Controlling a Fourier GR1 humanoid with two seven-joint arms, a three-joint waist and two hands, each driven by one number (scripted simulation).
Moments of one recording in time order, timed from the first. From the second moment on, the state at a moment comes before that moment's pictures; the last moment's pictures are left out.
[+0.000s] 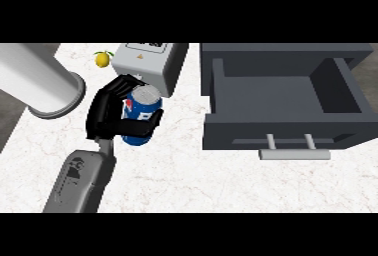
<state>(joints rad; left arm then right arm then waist) -0.39 0.04 -0.03 -1.38 0.04 0.15 -0.03 0.33 -0.02 -0.27 -2.22 -0.14 0.22 0.09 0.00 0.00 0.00</state>
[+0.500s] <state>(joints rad) -0.68 0.00 -0.14 -1.37 -0.01 0.31 0.21 0.30 -0.03 -0.30 -2.21 -0.14 0.22 0.11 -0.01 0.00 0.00</state>
